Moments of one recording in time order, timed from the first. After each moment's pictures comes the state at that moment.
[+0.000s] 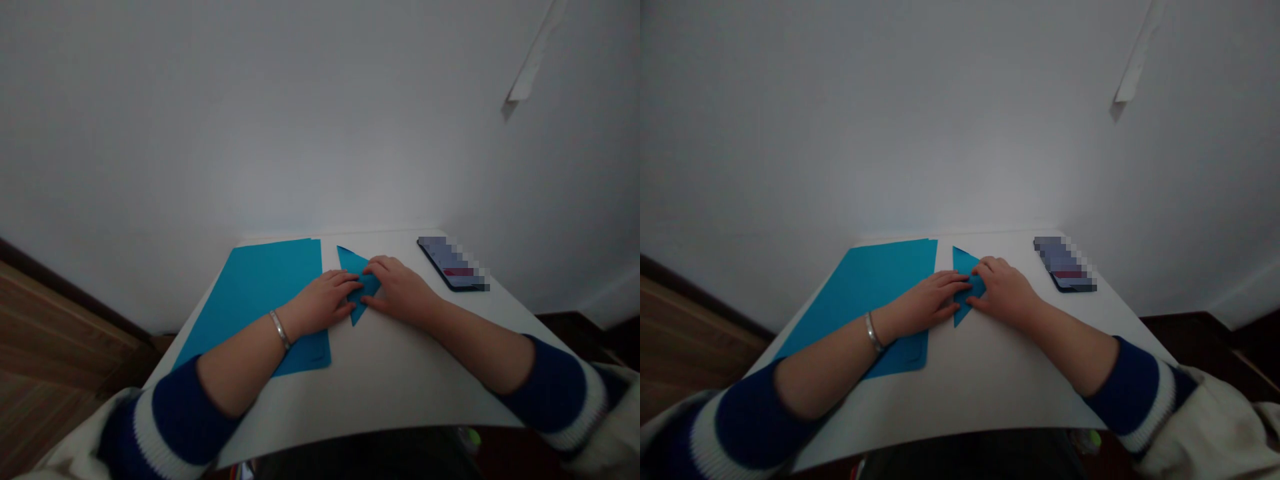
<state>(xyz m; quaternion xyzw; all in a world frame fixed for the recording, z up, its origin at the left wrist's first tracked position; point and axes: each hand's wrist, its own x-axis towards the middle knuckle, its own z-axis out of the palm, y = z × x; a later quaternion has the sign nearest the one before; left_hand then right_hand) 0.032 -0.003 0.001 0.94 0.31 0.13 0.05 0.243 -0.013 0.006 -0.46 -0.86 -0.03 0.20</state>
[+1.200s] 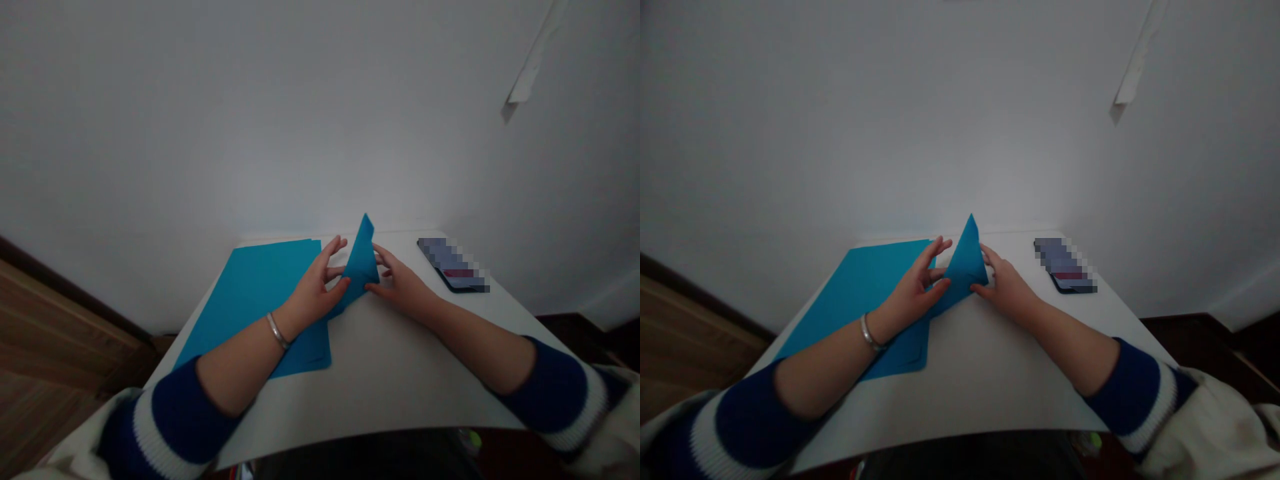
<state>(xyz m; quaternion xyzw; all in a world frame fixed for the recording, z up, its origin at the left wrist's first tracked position) 0.036 -0.008 0.008 0.76 0.30 0.44 0.37 0.249 0.003 -0.007 -0.45 -0.79 0.20 0.37</state>
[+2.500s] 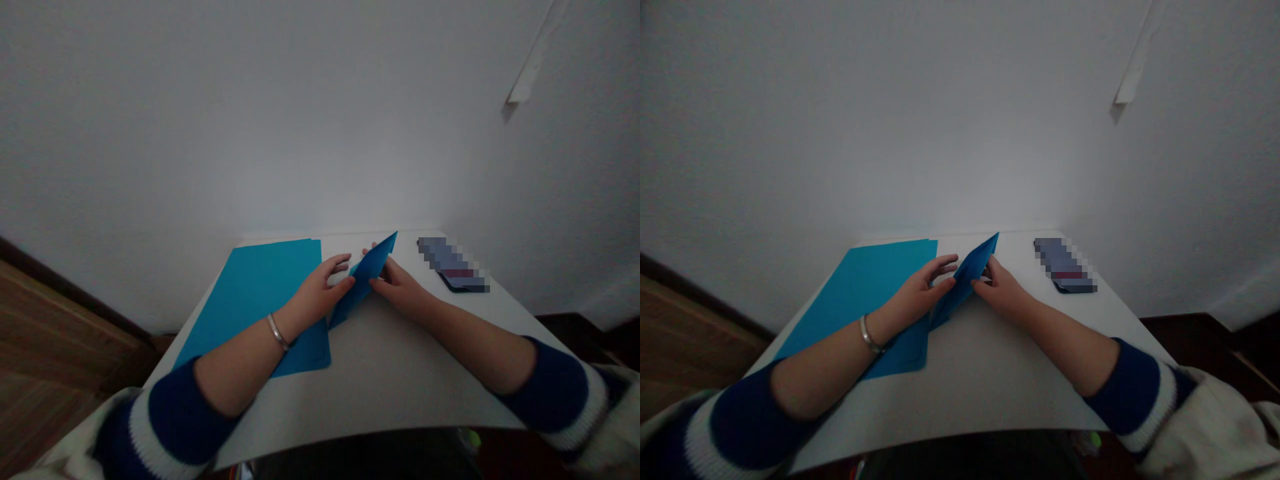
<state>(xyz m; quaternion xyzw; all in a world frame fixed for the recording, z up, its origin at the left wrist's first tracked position) 0.041 -0.007 0.004 0.73 0.38 0.40 0.40 0.238 -0.006 -0.004 -0.41 -0.73 0.37 0.40</state>
